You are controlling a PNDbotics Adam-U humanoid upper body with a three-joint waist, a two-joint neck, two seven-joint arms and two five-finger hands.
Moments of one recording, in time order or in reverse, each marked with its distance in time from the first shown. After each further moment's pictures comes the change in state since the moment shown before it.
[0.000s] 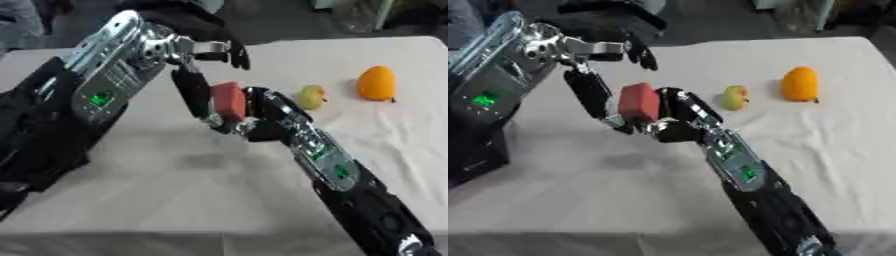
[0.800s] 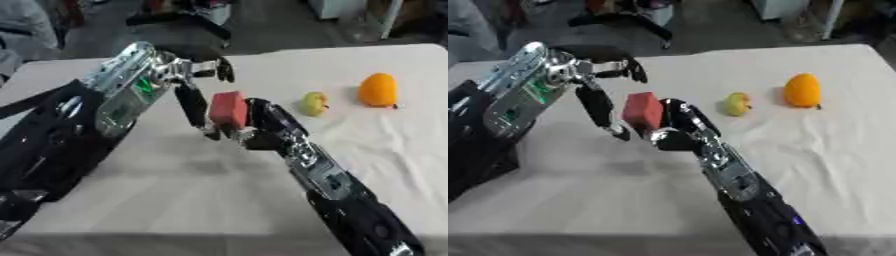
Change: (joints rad) left arm 0.047 -0.063 -0.009 0.153 -0.068 0.032 0.103; right arm 0.029 0.035 -0.011 0.078 -0.005 -0.083 -0.072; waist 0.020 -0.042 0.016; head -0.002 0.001
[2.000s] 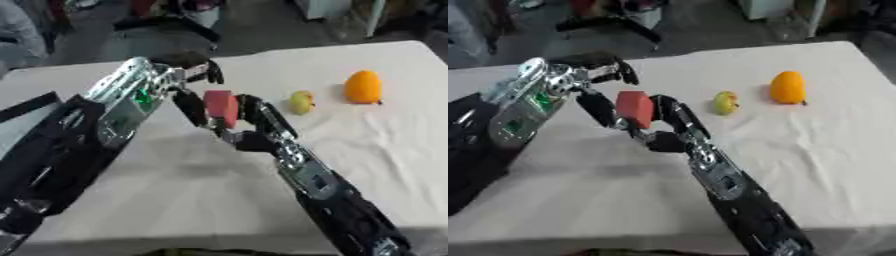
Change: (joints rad) left arm 0.018 -0.038 0.010 -0.007 0.056 0.071 0.120; right arm -0.015 0.009 0.006 0.035 0.079 -0.151 -0.036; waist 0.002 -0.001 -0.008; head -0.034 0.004
